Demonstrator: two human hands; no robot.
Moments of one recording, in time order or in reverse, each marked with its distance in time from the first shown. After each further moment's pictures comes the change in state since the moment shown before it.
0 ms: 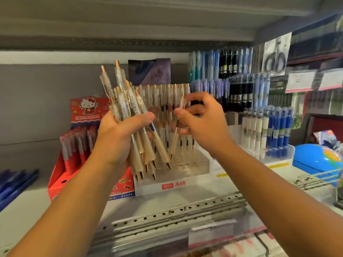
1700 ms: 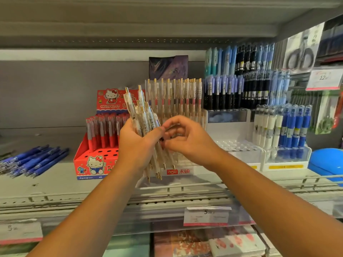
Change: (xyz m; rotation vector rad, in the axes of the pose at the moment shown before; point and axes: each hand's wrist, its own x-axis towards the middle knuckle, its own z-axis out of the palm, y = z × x) left_hand -0.037 -0.035 0.012 0.328 0.282 0.012; right_hand -0.037 0.021 0.009 0.052 -0.536 0.063
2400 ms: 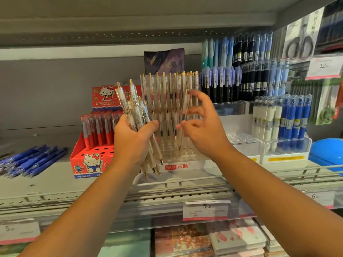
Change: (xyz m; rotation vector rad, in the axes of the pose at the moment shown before) left_hand 0.006 -0.008 0.000 0.037 0.060 0.044; right_hand -0.002 0.011 -0.016 -0.045 0.361 -0.075
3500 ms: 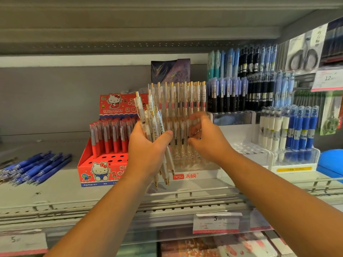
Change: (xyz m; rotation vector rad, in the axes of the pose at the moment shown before) left_hand -0.002 -0.003 0.002 -0.022 -0.101 0.116; right_hand 0.025 0.031 0.000 -0.470 -0.104 0.043
